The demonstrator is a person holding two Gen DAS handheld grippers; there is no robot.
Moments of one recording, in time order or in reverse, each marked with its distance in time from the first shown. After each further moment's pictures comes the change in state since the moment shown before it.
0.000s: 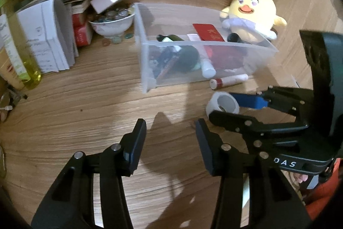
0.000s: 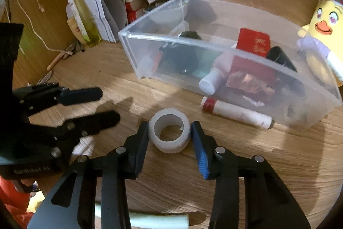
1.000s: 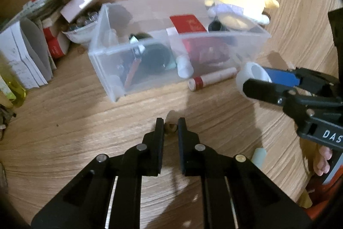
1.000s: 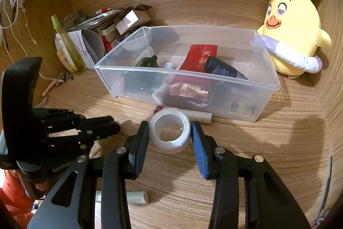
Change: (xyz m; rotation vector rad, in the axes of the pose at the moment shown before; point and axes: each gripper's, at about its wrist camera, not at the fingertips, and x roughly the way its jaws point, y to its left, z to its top) left arm 0.016 -0.037 0.016 0.084 0.028 0.021; right arm -0.054 -0.042 -0.011 0.121 -0.126 -0.063
